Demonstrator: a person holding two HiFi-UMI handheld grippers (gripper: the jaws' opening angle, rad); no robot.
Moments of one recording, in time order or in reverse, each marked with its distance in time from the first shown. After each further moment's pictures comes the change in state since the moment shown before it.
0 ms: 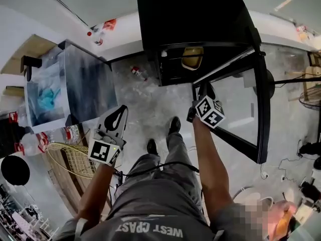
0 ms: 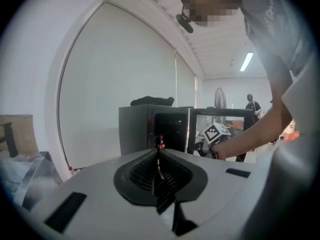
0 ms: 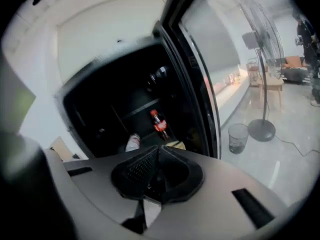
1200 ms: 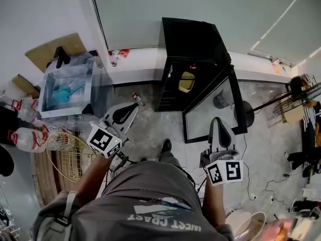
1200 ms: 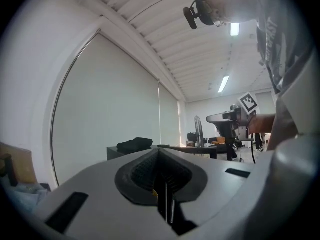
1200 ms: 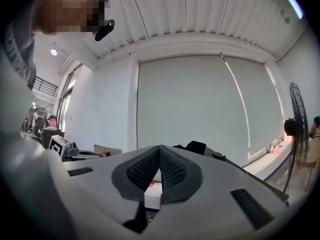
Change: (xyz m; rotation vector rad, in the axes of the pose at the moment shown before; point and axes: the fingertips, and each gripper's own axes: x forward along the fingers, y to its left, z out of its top) left arm -0.142 -0.055 0.134 0.086 -0.274 -0.154; right arm -0.398 0.187 0.137 -0.485 -0.396 0.429
